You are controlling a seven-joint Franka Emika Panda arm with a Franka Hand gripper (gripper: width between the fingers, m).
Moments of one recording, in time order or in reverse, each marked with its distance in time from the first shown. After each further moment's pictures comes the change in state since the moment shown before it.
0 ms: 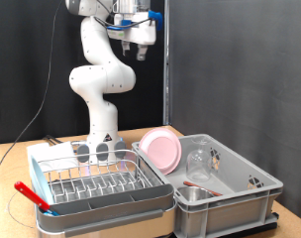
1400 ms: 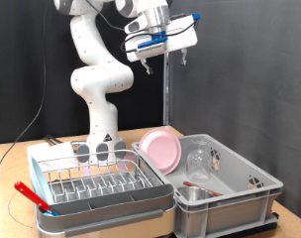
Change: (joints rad) arm 0.258 0.027 -0.090 -0.132 0.113 0.410 -0.860
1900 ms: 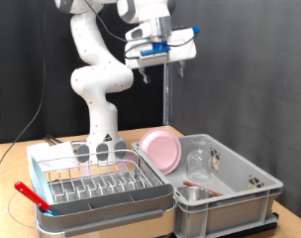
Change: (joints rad) arm 0.010 0.046 -0.005 -0.022 -0.074 0.009 -0.197
